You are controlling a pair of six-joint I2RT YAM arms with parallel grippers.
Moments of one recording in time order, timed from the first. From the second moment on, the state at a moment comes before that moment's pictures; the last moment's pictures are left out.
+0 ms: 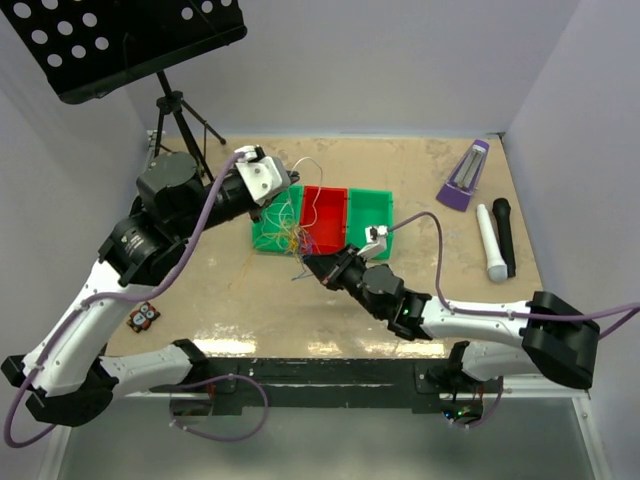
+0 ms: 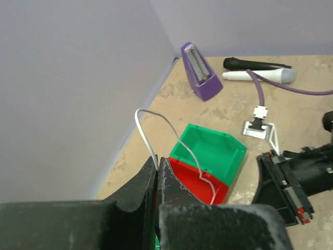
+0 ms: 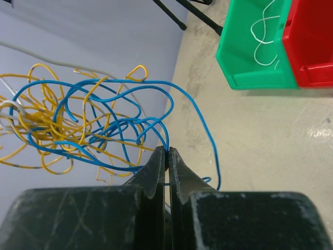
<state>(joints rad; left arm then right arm) -0.72 1.08 1.53 -0.49 0.29 0.42 1.11 1.27 0.51 0.62 0.42 1.12</state>
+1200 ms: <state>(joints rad) -0.72 1.16 1.90 0.25 0.04 0.85 1.24 1.40 0.48 0.03 0.52 1.25</state>
